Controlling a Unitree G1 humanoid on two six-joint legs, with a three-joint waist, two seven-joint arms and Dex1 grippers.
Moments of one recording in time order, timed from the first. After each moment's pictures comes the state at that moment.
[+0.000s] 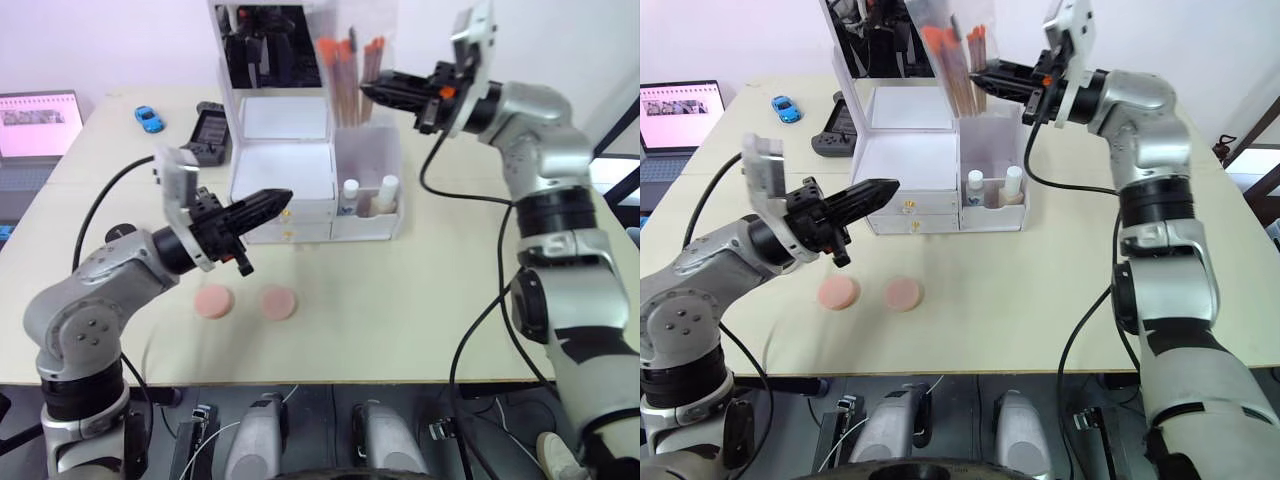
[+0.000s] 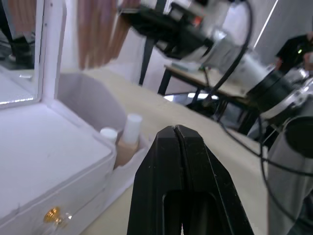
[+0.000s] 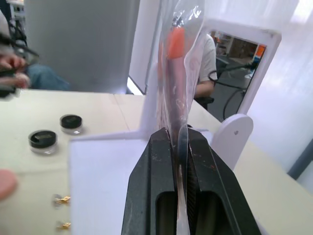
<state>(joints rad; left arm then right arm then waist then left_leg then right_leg) -0.40 0.49 0.34 -0.54 -1.09 0.95 -0.52 -1.28 -0.48 0.03 0.89 0.32 -0.03 1.21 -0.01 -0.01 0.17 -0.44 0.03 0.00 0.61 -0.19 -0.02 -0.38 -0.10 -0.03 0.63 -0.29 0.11</state>
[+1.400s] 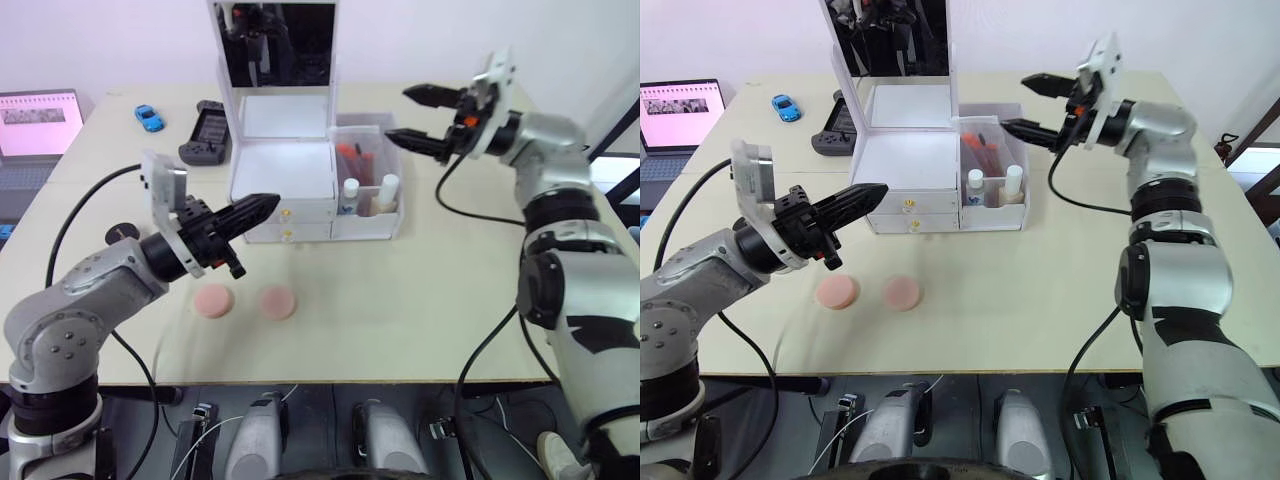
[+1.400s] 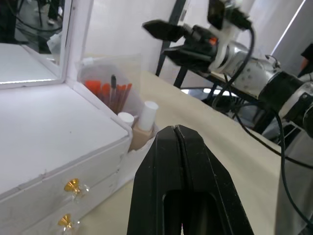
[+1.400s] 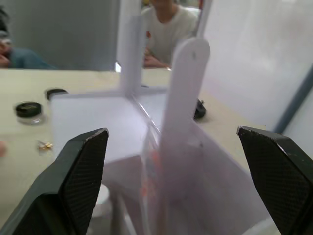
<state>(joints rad) -0.33 0.61 0.28 -0.55 -1.18 0.86 -0.40 -1.22 -0.58 -0.16 0.93 0.25 0.01 1.40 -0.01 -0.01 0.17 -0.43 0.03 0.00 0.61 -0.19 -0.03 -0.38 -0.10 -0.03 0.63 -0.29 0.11</state>
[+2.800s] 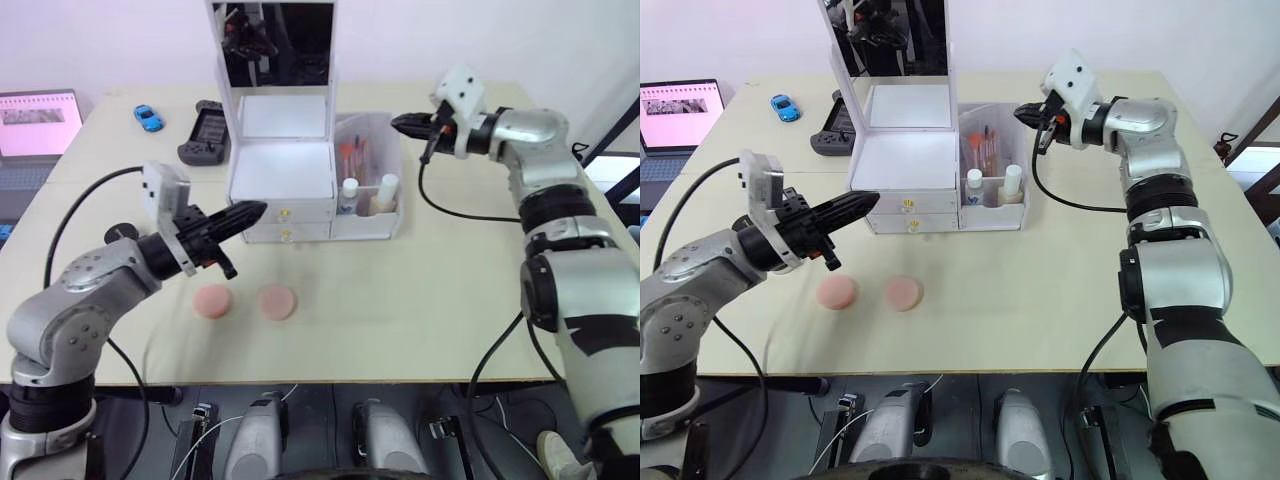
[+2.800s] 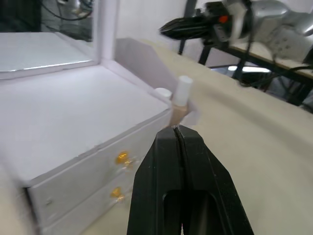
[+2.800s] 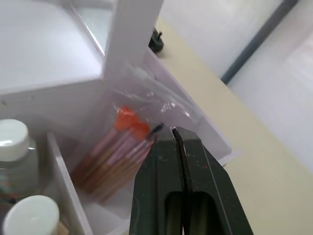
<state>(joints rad) -0.28 0.68 0.26 -0.44 -0.90 0.73 -0.57 -1.27 -0.59 0.03 1.09 0.03 -0.20 1.08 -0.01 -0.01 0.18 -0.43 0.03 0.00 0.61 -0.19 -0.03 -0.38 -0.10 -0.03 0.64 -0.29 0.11</state>
